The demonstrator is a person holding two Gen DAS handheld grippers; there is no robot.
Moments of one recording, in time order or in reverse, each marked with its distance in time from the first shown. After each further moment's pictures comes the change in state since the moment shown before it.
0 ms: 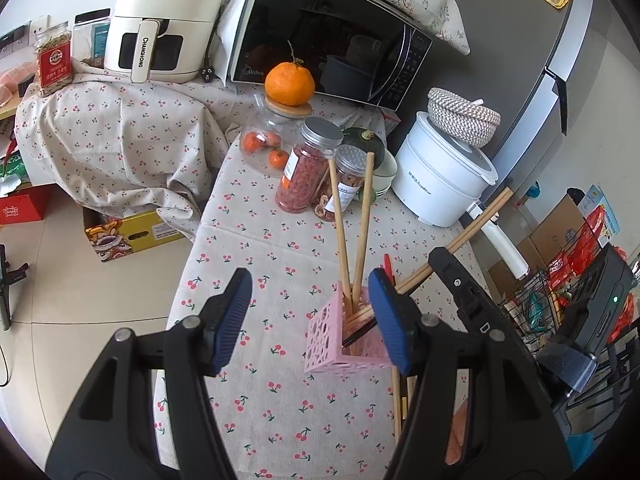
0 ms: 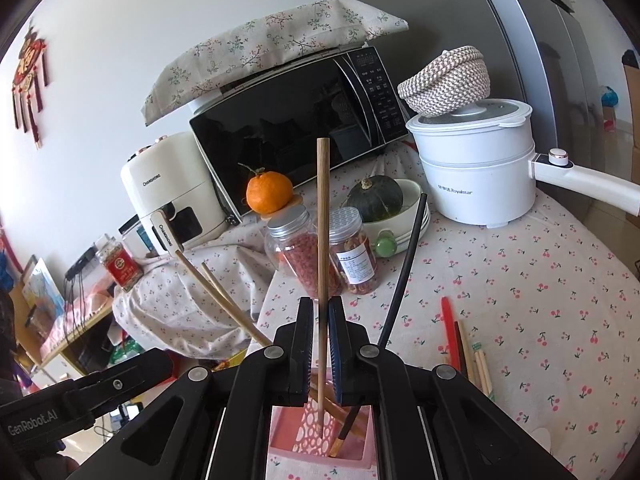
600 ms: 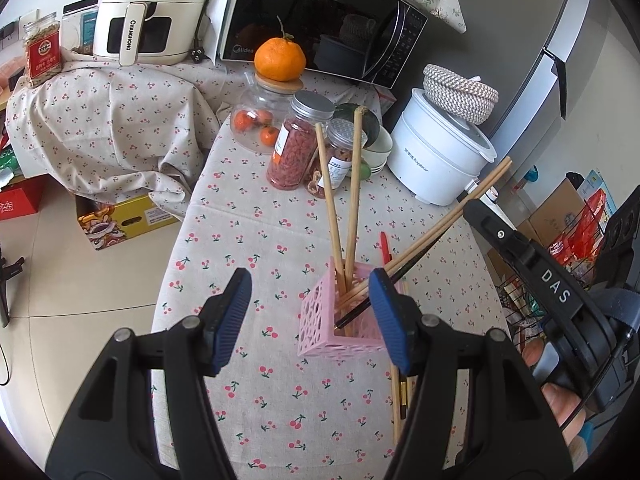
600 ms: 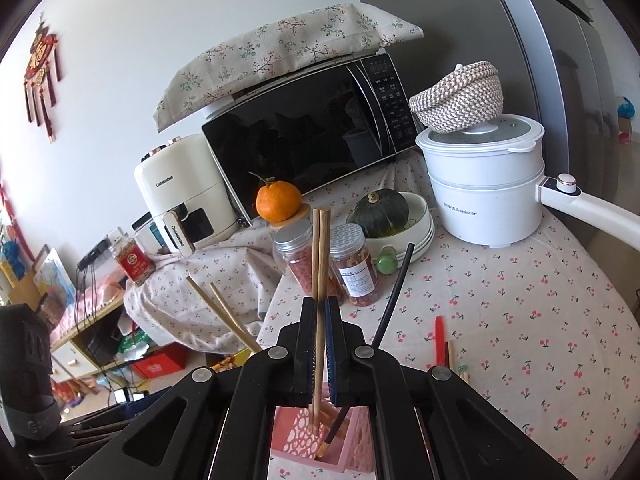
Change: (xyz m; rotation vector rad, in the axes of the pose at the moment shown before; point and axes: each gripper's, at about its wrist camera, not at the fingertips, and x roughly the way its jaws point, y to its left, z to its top) left arm 0.011 -0.007 -0.010 0.017 0.064 -0.010; right arm -0.014 -0.008 0.031 -0.054 0.029 0.042
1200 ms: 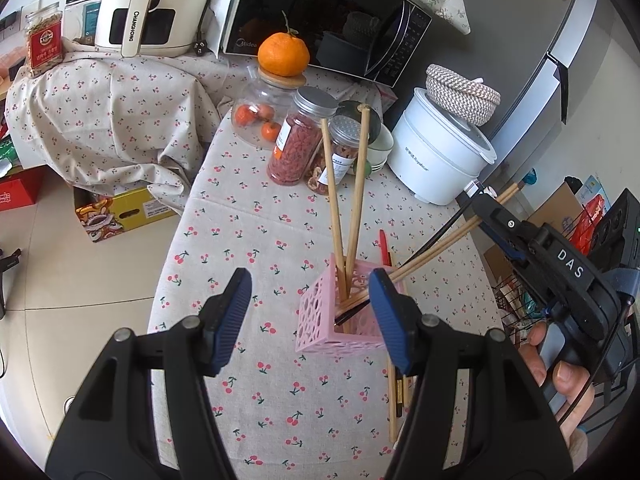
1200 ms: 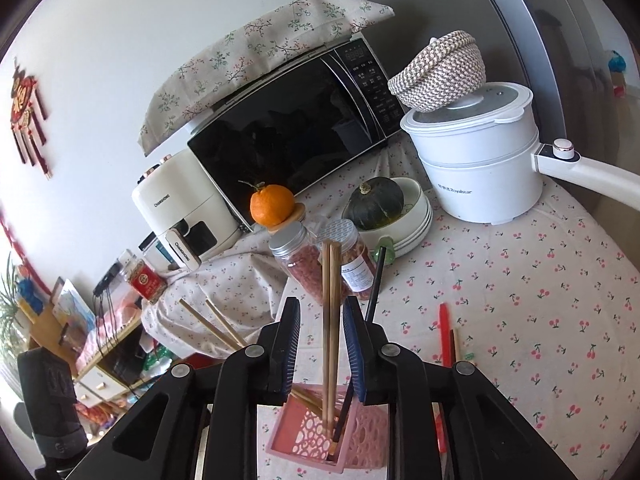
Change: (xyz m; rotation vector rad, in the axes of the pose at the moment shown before) left arm 0.001 0.004 0.000 -0.025 0.017 -0.013; right arm 0.004 -0.033 0.010 0.146 0.032 0.066
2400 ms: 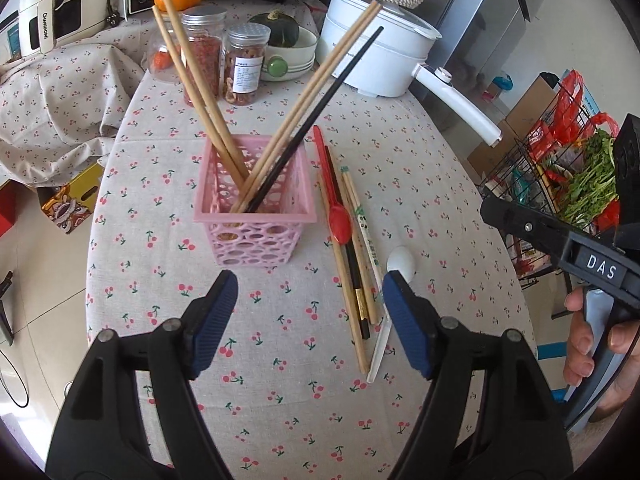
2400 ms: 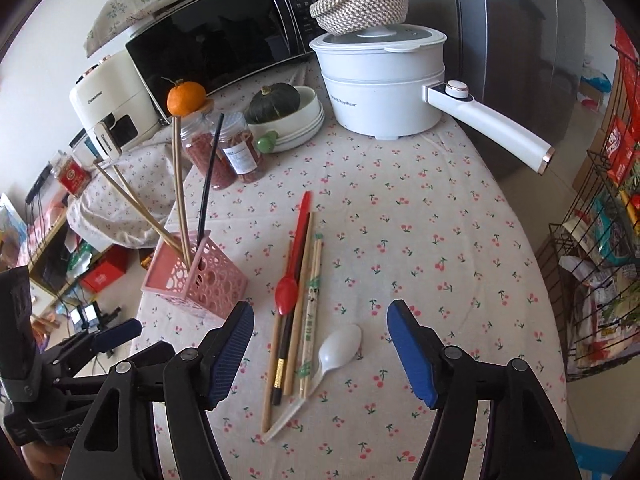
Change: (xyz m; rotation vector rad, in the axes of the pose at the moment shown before) left arm 0.026 -0.078 -0.068 0.231 0.234 -0.034; right arm -0.077 -0.069 -0.035 -0.126 0.359 -0.327
